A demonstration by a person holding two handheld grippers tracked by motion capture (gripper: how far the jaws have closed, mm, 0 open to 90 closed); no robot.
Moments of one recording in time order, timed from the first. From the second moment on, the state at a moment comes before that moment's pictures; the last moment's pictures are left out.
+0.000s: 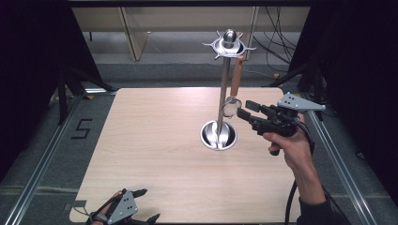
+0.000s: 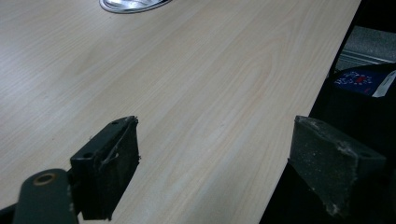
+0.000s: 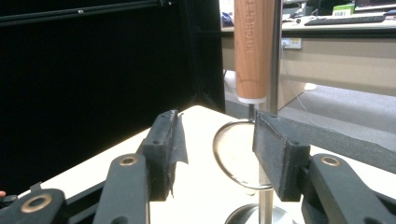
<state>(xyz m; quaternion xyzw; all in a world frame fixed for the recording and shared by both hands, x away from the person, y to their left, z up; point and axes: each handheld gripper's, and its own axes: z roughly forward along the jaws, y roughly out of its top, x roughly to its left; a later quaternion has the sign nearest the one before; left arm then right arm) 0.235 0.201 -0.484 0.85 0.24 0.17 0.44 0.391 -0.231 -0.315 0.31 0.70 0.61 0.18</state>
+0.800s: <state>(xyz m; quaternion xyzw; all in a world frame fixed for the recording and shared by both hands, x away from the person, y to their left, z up) 0.234 0.200 -0.483 0.85 0.24 0.17 0.44 0.389 -0.221 -0.333 0.32 0.73 0.58 0.17</state>
